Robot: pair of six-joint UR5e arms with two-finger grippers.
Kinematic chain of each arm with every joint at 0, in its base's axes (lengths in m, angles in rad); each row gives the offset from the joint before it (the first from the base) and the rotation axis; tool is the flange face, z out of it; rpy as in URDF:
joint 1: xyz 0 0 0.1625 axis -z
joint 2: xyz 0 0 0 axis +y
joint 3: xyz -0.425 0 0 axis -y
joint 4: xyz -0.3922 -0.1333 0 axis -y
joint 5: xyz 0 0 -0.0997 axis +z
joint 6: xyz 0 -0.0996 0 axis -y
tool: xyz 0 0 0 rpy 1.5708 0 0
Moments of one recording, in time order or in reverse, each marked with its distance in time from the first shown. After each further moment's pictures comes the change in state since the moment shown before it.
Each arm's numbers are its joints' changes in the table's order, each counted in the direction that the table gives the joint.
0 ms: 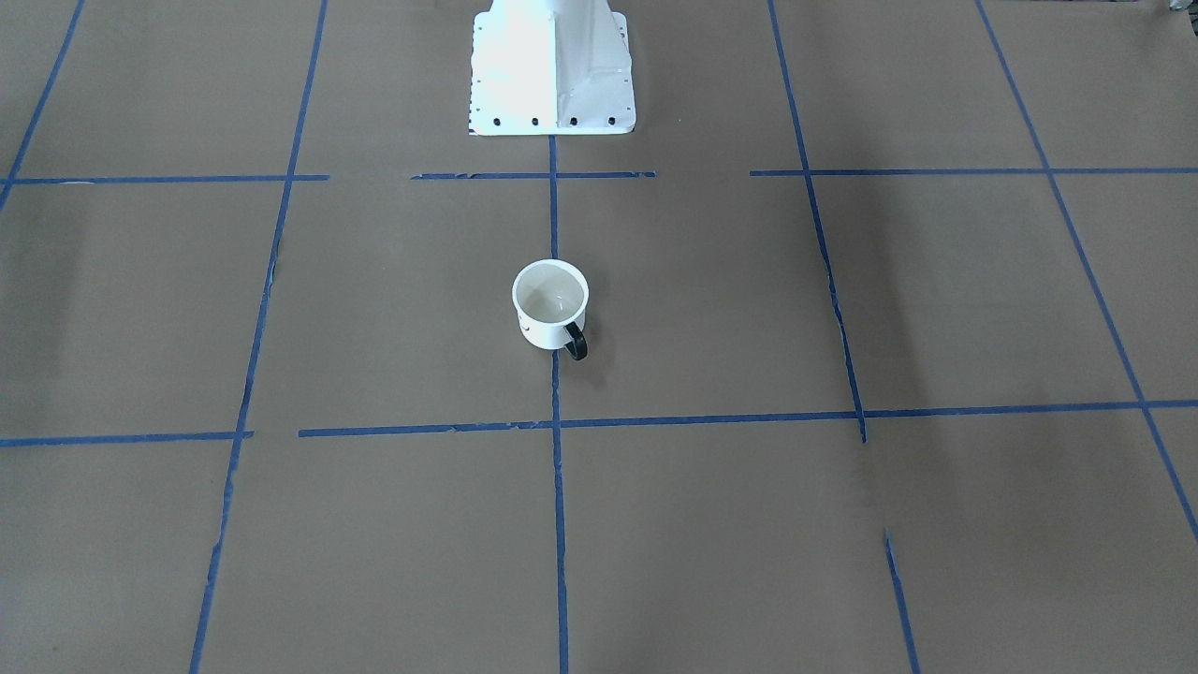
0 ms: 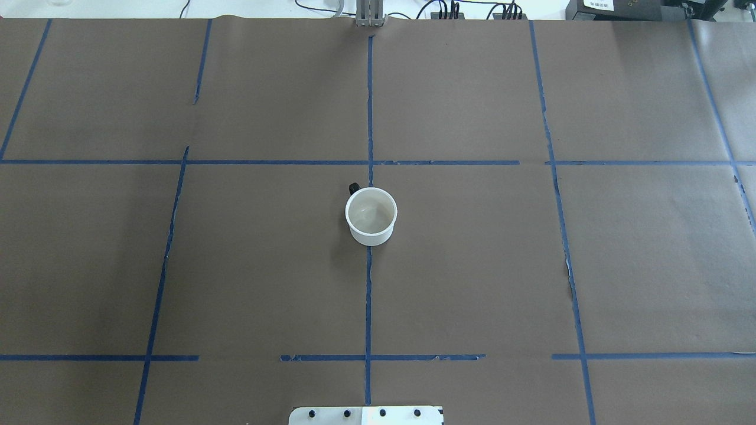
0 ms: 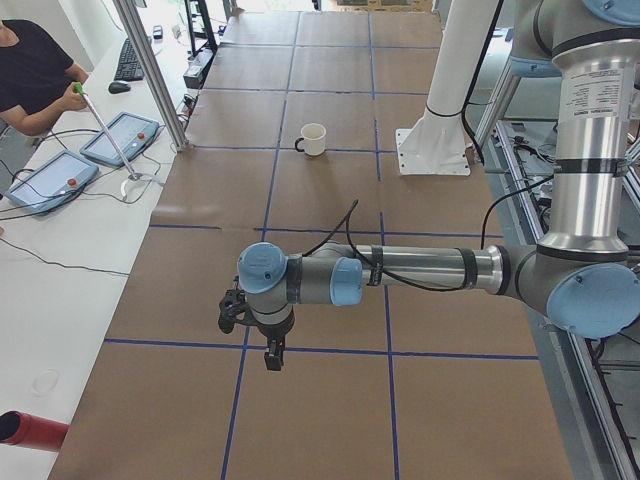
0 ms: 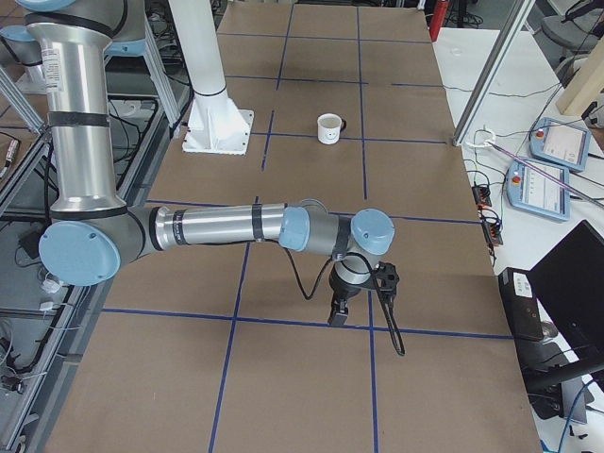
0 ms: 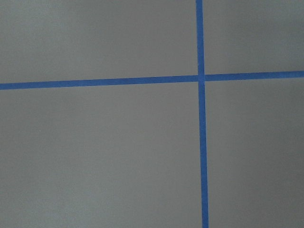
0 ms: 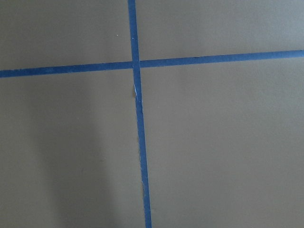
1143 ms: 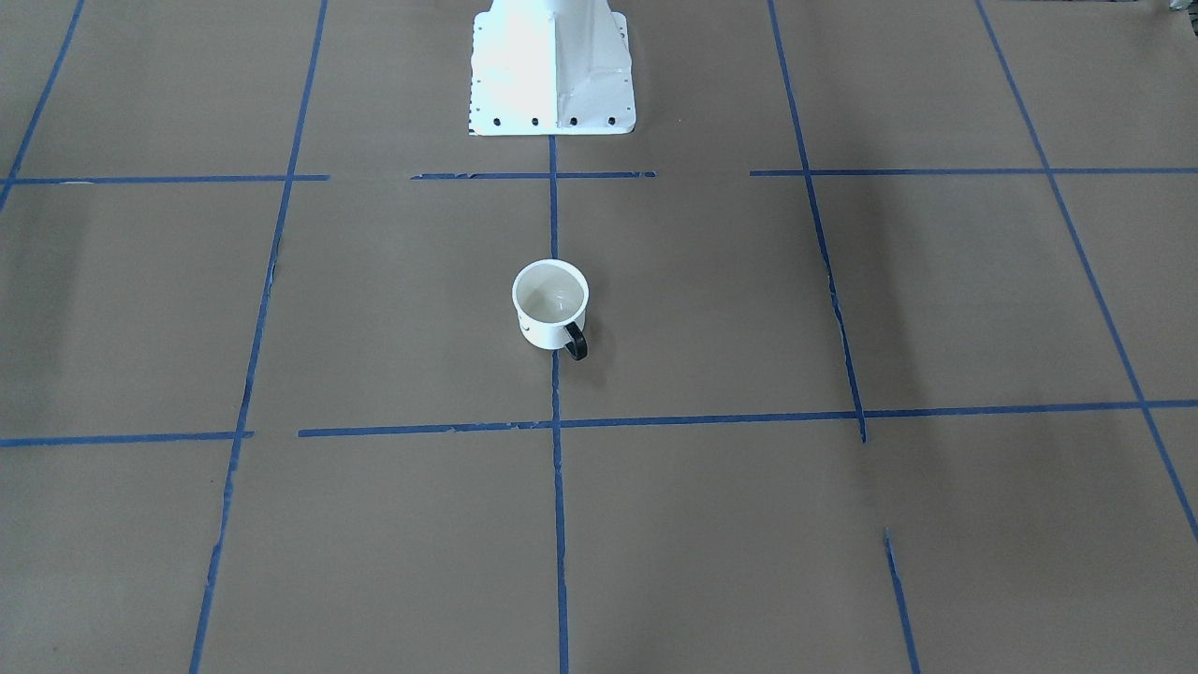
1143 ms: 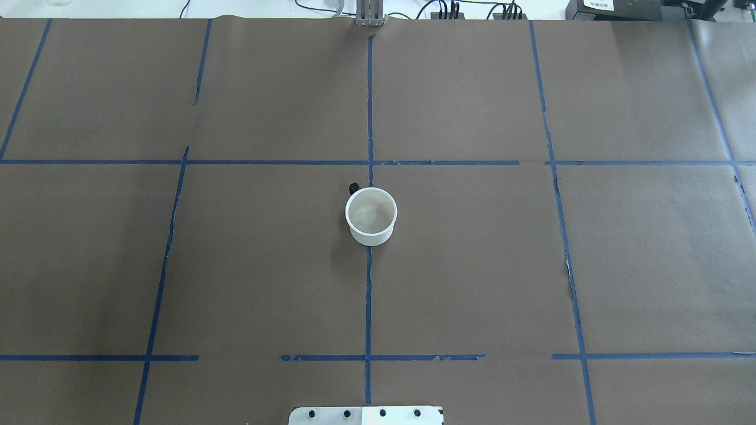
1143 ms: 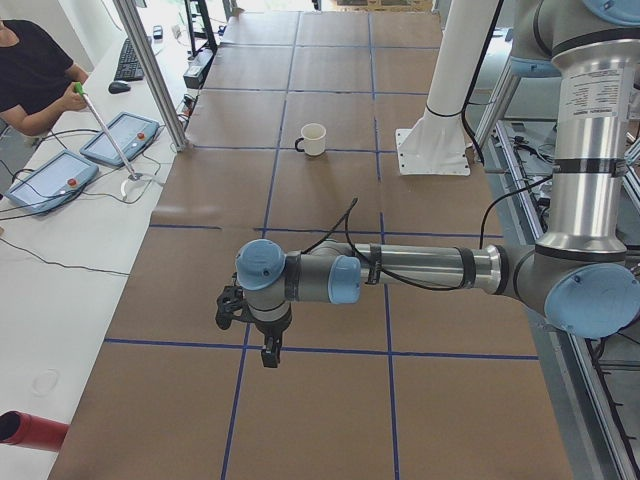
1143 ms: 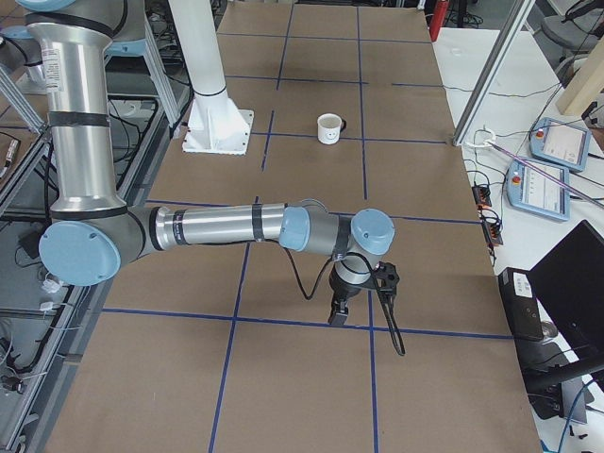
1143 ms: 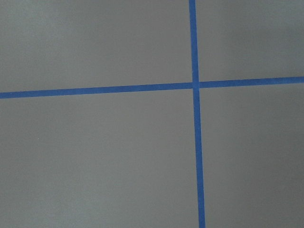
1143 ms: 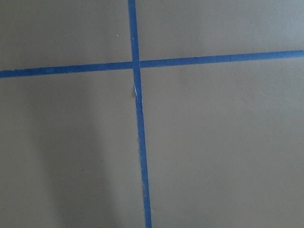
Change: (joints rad) left arm 0.001 0.006 -0.002 -0.010 0.005 0.003; right arm 0.000 -0.001 0.000 0.000 0.000 0.000
